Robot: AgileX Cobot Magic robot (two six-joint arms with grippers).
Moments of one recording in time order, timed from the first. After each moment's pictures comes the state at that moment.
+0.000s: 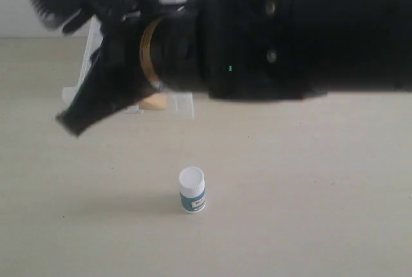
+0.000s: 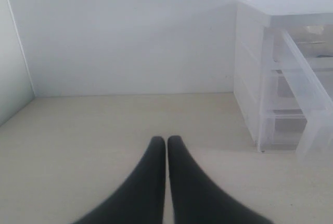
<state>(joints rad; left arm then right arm) 0.13 0.00 0.00 -0.05 0.13 0.06 1.03 1.66 -1.15 -1.06 0.18 0.90</state>
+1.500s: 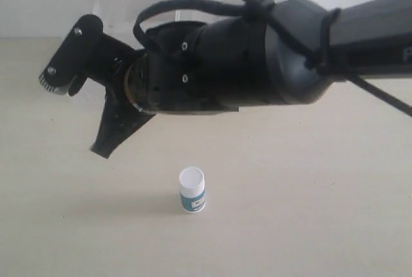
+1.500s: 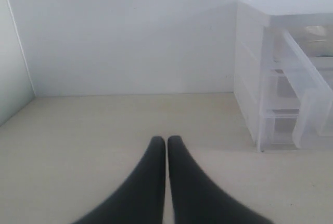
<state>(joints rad) 0.13 0.00 0.00 -0.05 0.13 0.06 0.99 1.88 -1.32 -0.92 0.35 0.54</state>
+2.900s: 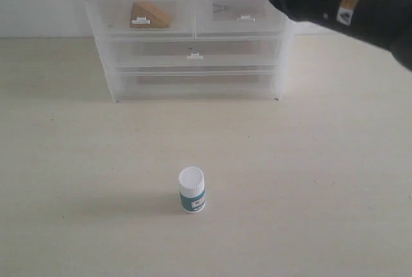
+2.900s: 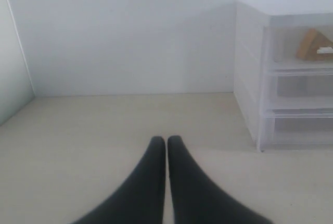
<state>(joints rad) 0.13 0.00 0.00 -0.05 0.13 0.06 0.27 1.68 -0.88 -0.62 -0.78 1.17</state>
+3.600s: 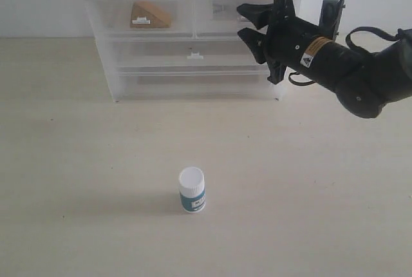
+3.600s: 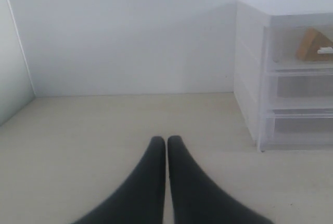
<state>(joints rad) 0.13 0.00 0.00 -0.05 0.13 0.06 0.28 2.03 -0.98 -0.43 -0.99 1.70</state>
